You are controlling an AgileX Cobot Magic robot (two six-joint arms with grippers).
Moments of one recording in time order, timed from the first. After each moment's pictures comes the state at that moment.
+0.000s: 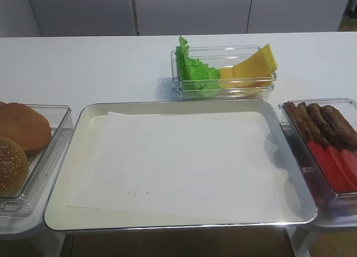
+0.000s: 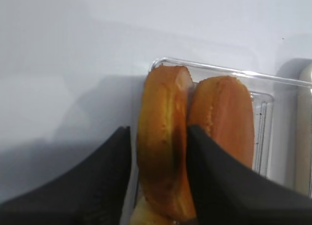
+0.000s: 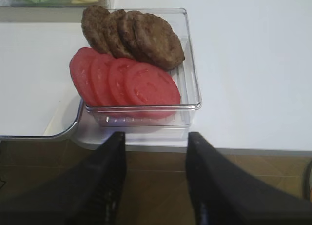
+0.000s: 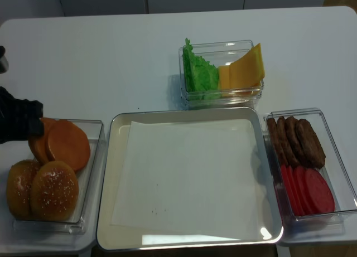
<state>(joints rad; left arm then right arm) 0.27 1.47 -1.03 -0.32 0.85 0.26 0.10 -0.02 -0.48 0.03 1.14 0.02</state>
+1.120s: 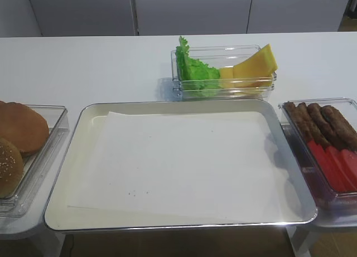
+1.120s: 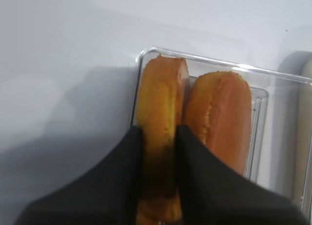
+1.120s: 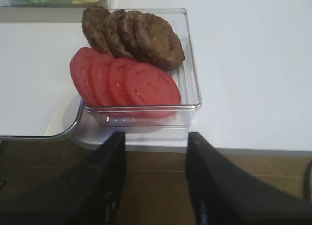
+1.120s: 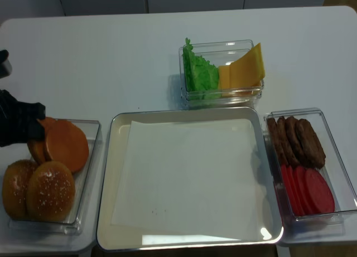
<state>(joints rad) 0.27 1.50 -1.03 -0.32 0.87 0.26 0.10 -0.02 -0.48 0.03 1.14 0.02</state>
